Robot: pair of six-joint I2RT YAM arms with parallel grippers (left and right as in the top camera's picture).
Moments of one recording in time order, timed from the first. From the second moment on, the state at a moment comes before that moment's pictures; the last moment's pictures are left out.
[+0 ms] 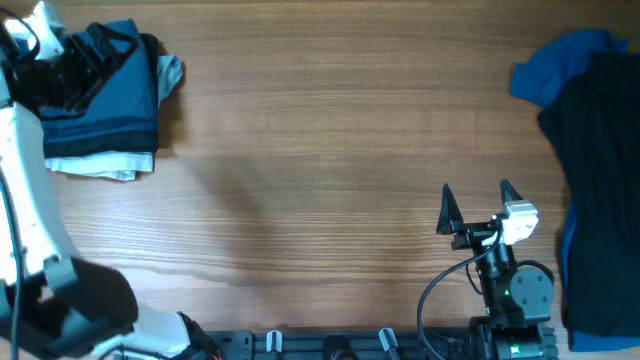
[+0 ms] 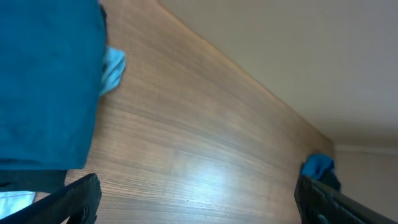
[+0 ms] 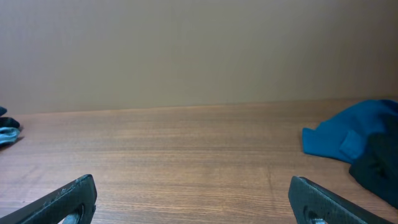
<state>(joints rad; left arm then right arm) 0.41 1.71 1.73 -0.94 0.65 -0.29 0.07 0.02 0.01 0.00 -0.03 0.09</state>
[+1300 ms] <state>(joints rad) -0.08 0.37 0.14 0.04 0.26 -0.31 0.07 0.02 0.01 0.00 -0.04 0.09</state>
